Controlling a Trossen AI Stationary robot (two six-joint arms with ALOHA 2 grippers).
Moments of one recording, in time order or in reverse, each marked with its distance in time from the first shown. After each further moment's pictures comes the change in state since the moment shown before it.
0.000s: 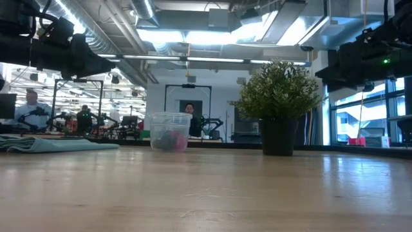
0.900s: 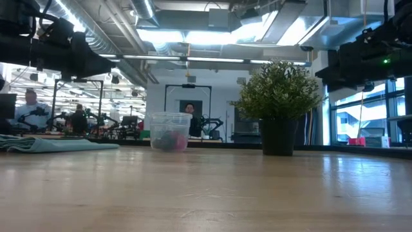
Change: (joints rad) left arm 0.000 0.000 0.000 -0.001 0.000 -0.060; right arm 0.000 0.000 0.000 0.000 0.000 -0.001
